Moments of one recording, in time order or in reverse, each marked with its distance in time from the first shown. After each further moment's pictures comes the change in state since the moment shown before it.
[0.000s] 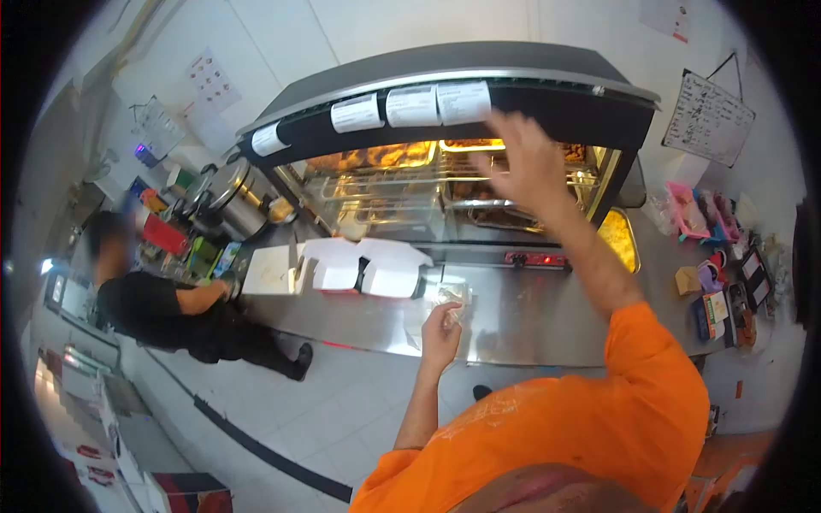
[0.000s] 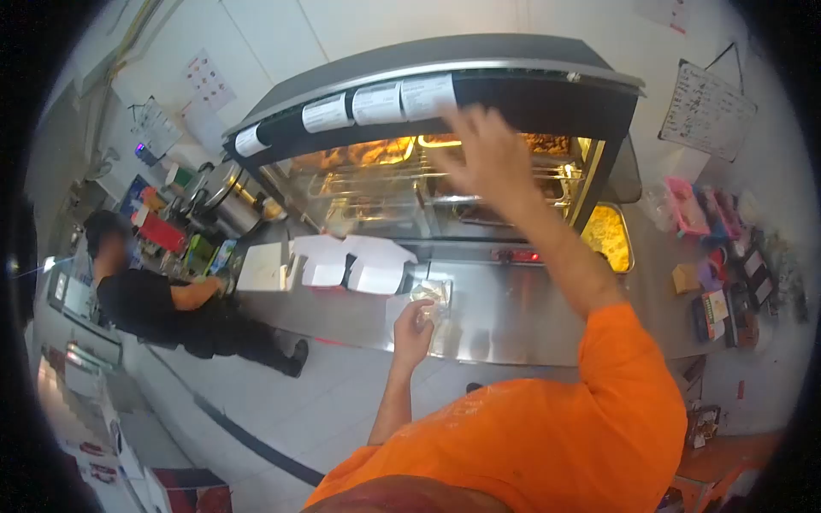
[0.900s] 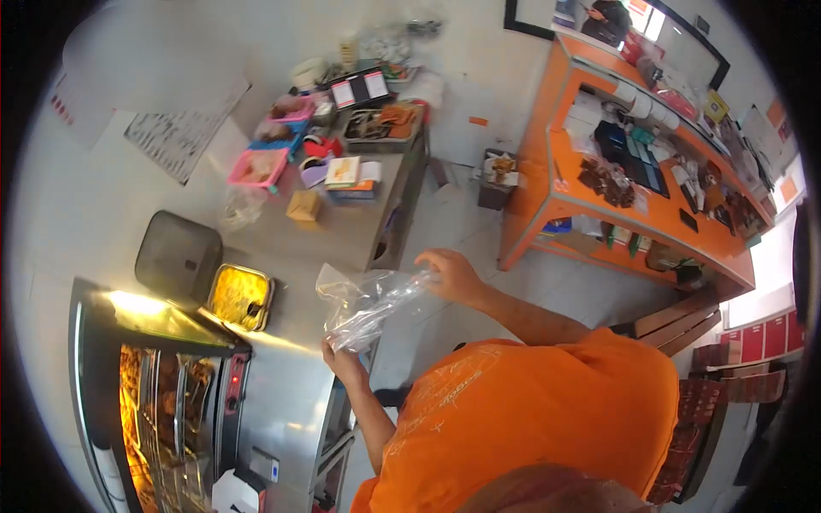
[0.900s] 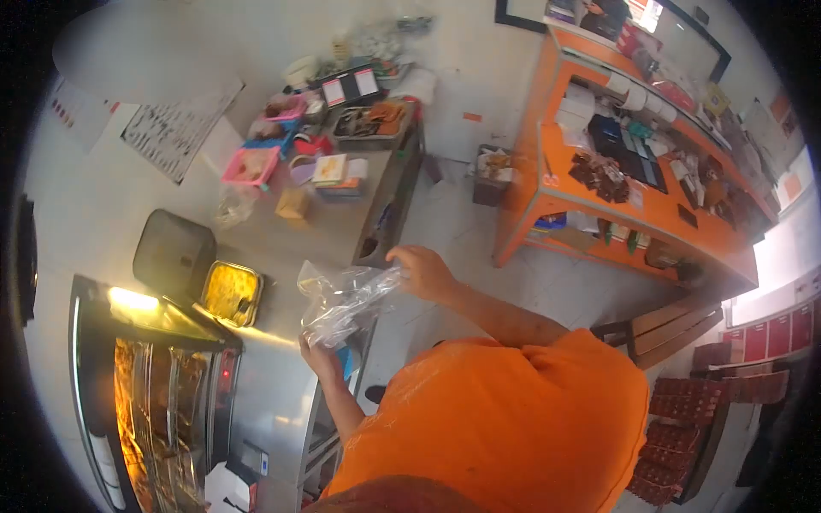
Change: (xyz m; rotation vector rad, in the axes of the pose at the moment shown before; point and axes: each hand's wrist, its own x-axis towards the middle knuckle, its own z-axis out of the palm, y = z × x) left_hand -0.236 0.159 0.447 -0.700 -0.753 -0.641; right_hand -0.608 0.130 -0.463 -0.201 0.046 1.154
